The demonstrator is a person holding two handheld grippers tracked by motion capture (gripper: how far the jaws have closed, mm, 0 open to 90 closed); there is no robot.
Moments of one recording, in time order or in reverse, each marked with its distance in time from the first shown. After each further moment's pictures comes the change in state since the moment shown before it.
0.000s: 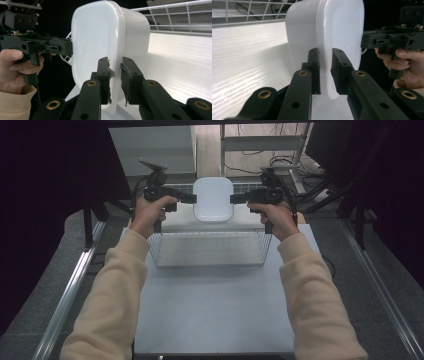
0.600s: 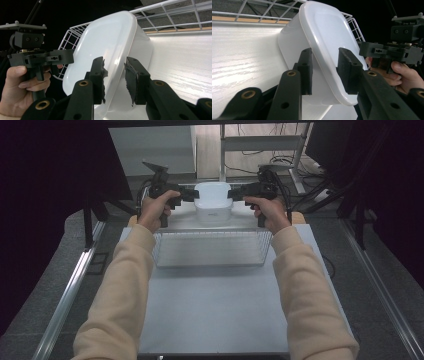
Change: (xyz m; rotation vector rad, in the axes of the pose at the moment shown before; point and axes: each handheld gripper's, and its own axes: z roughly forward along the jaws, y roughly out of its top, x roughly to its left) left arm 0.038 0.013 0.024 -0.019 -0.061 -0.188; right arm -0.023 0.016 0.023 0.005 -0.030 0.194
